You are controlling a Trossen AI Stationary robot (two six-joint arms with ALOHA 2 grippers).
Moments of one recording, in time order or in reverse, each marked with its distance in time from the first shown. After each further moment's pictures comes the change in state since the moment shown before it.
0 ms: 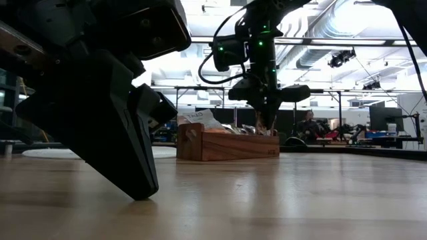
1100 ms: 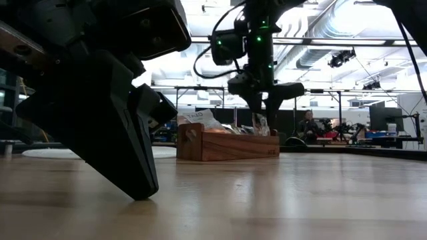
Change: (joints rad) left arm 0.000 0.000 0.000 -0.001 0.002 0.000; right arm 0.000 -0.005 0.036 -0.004 0.038 0.117
